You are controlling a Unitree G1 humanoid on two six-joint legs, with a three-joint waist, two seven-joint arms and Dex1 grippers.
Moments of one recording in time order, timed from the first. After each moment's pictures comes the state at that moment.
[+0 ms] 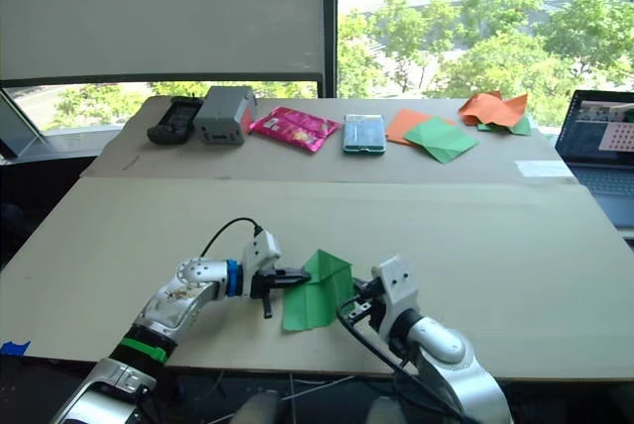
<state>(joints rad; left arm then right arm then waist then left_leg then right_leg) -0.39 0.40 -0.30 0.25 -0.20 0.26 -1.02 0.10 -0.28 0.13 -0.55 0.28 0.62 0.42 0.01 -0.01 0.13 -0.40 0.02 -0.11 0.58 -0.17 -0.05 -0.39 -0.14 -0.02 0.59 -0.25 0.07</state>
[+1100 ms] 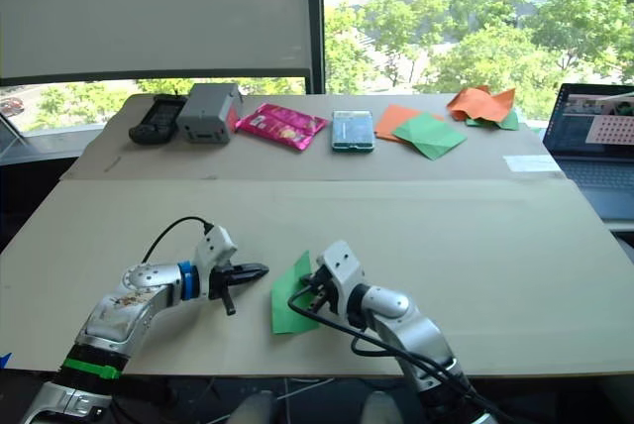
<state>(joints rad) -0.25 0.55 -0.09 0.00 -0.29 0.49 -0.93 -0.19 -0.26 0.35 -0.23 0.20 0.59 0.52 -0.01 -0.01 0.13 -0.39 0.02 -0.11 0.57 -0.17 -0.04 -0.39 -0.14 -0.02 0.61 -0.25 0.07</state>
